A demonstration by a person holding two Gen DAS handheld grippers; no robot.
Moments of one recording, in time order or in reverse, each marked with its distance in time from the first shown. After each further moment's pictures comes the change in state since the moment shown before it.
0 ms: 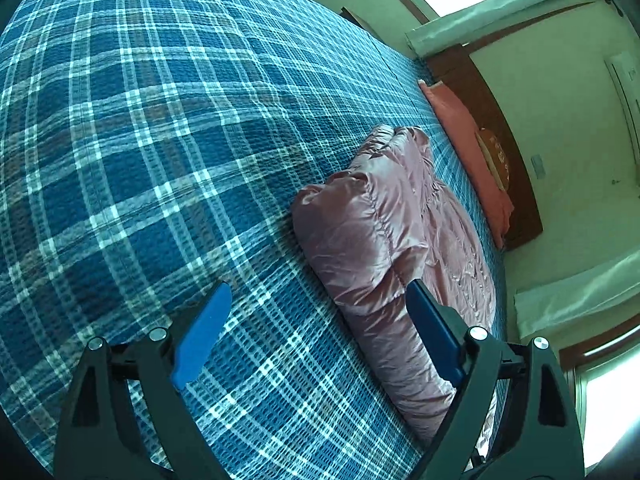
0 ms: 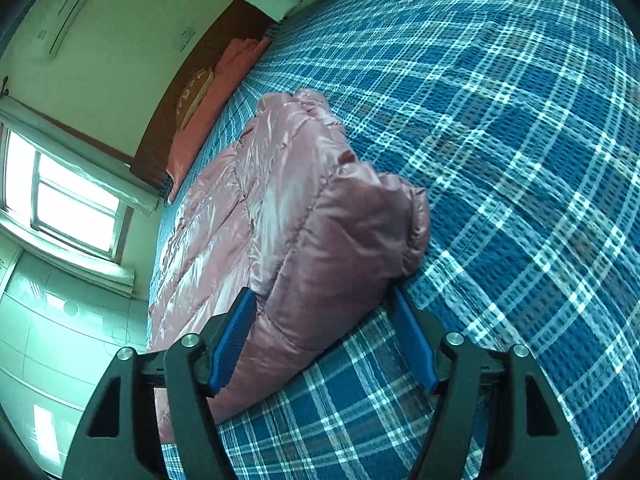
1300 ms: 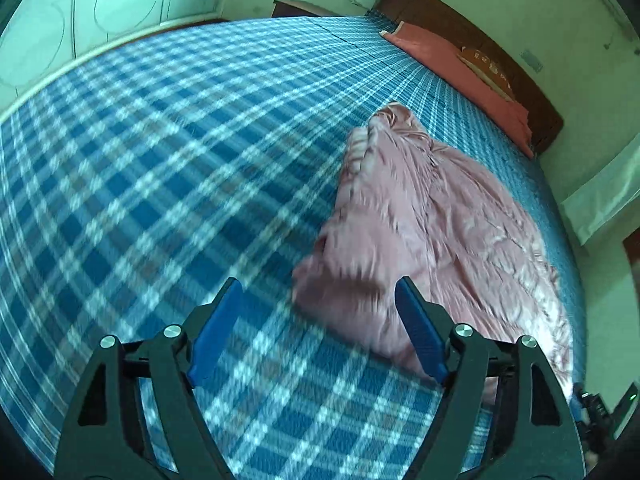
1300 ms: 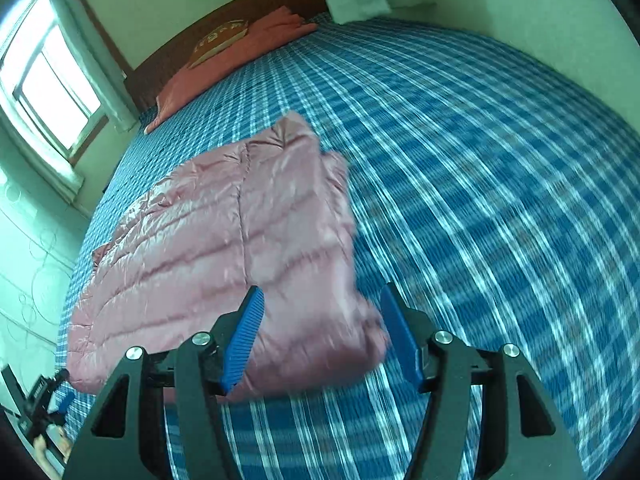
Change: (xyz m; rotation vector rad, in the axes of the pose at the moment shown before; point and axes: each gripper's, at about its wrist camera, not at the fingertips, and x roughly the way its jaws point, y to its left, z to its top) left arm -0.061 -0.008 0.029 0.408 0.068 0.130; right arm -0.024 0.054 0.050 -0.396 0.059 -0.225
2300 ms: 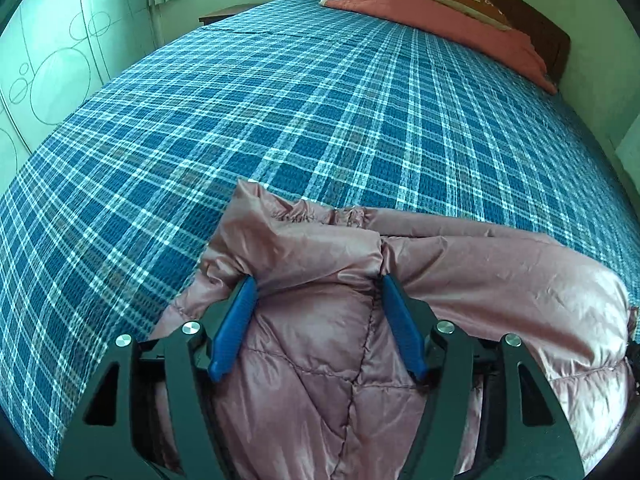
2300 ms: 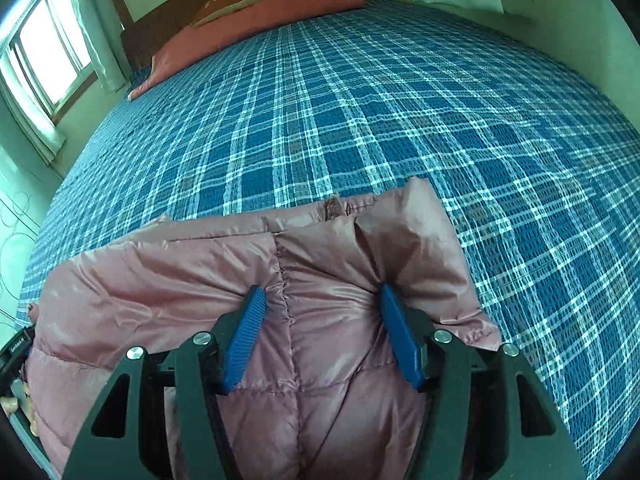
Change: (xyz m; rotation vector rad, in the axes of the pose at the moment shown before) left arm 0.224 -0.159 0.142 0.336 0.036 0.187; right arm 0.202 0.103 0.139 -0.224 0.046 -0.099
